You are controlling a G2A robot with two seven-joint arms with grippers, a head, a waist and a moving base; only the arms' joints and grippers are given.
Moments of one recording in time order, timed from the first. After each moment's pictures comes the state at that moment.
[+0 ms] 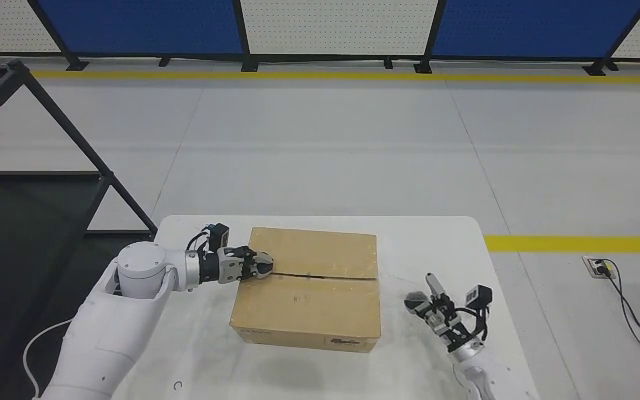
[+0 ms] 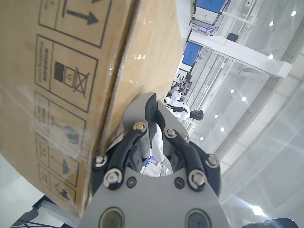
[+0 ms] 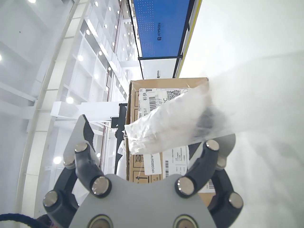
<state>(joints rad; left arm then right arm) 0.51 -1.07 -1.10 -0.97 -0.39 0.23 -1.15 -1.10 -1.19 1.25 -1.18 0.51 -0.49 0.40</state>
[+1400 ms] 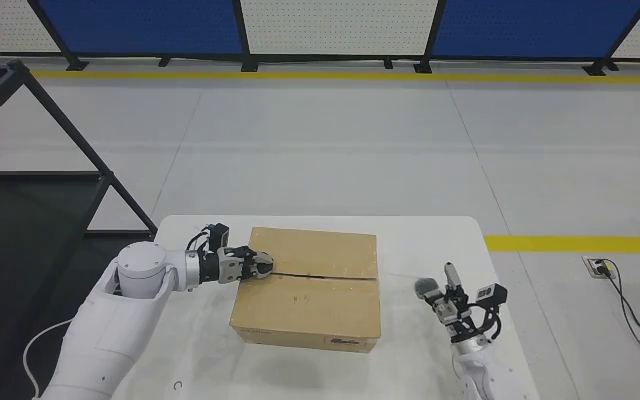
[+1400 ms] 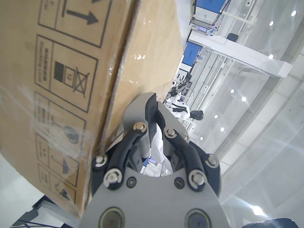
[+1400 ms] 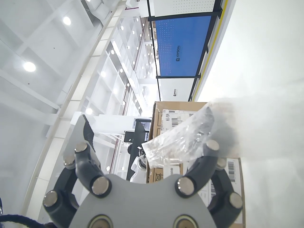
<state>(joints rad) 0.51 -1.07 -1.10 -0.97 -0.39 0.23 -1.15 -1.08 -1.24 1.29 -1.17 0.57 -0.59 0.32</state>
